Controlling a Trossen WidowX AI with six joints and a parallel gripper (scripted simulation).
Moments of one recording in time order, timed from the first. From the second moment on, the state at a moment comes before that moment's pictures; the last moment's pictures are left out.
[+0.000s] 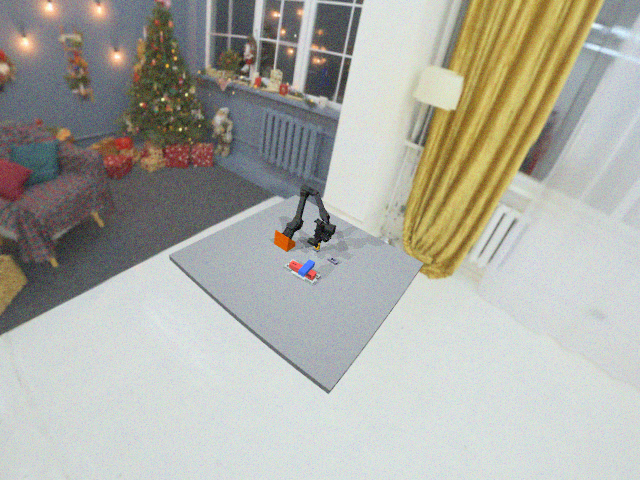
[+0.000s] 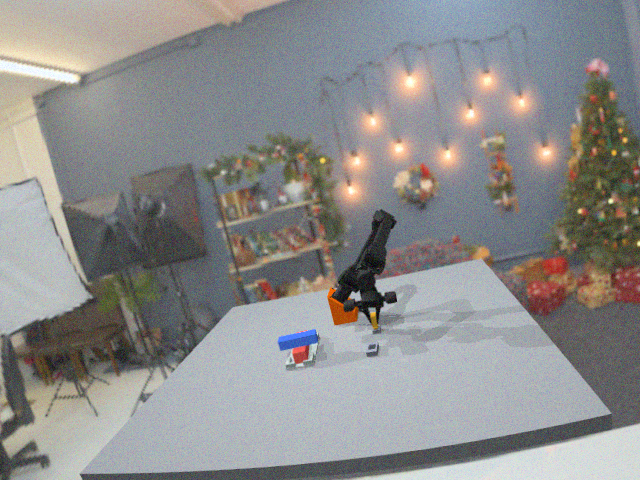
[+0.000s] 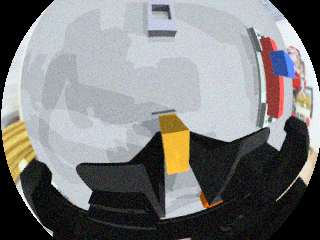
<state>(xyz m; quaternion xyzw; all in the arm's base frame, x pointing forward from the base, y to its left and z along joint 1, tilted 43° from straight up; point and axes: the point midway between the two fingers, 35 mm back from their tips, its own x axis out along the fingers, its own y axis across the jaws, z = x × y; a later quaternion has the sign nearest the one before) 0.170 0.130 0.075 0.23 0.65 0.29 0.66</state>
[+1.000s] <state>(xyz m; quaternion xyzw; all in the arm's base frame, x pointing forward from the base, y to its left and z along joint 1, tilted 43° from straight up) 0.180 0.073 0.135 0.22 0.66 0.28 0.66</state>
